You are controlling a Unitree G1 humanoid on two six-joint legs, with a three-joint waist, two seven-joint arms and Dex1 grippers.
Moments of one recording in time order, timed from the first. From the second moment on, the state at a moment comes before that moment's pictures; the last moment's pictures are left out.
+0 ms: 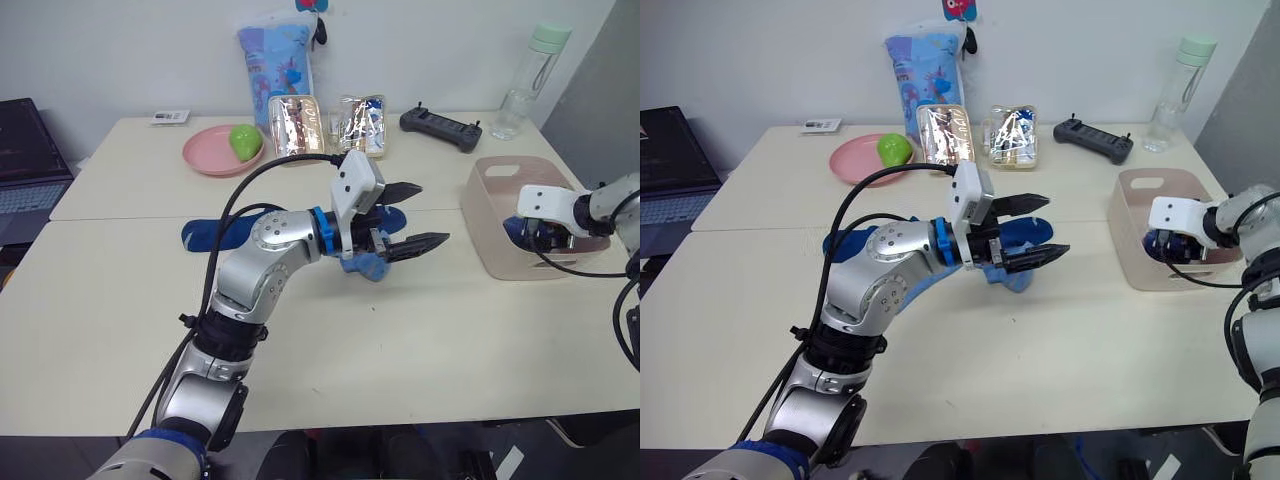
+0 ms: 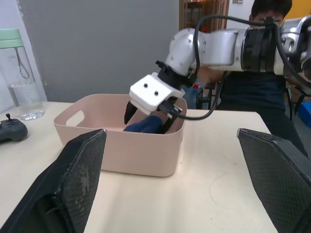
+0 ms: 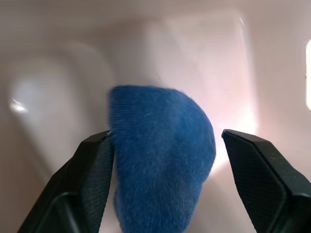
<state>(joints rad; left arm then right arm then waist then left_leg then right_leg) -0.75 0.25 -0.21 -0.11 -0.43 0.51 -0.84 -1.18 -0.89 0.37 1.19 -0.39 -0.26 1.14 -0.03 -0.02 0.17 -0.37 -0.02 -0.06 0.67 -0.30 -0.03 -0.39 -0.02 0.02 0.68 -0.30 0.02</state>
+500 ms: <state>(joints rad) -0.76 0.25 -0.21 -0.06 -0.41 0.47 -0.86 -1.32 -0.93 0.32 1.20 -0.41 -0.21 1.11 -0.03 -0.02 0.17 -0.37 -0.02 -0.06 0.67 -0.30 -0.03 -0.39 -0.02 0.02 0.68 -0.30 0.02</state>
